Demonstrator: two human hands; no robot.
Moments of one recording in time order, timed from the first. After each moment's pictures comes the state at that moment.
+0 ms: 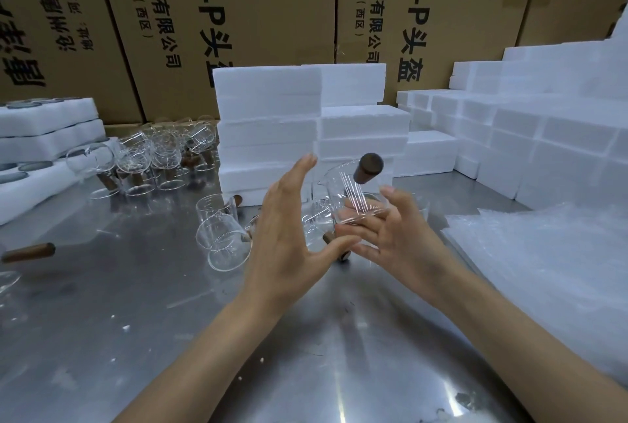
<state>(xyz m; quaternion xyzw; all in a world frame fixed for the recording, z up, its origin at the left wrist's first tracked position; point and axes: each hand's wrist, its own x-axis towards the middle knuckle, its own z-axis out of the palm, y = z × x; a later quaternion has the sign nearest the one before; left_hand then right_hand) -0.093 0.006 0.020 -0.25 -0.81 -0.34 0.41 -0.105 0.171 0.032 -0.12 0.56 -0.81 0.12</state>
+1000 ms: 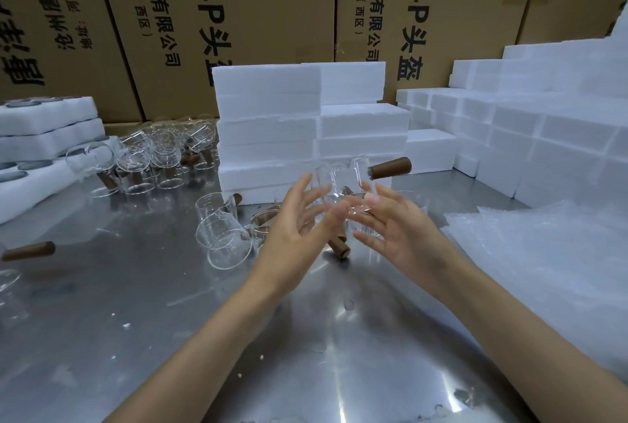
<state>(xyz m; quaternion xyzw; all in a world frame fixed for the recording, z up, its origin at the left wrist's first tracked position) -0.089 0.011 0.026 -0.17 -0.74 -0.64 0.11 -0.108 0.178 0.030 -0.13 0.60 -0.79 0.06</state>
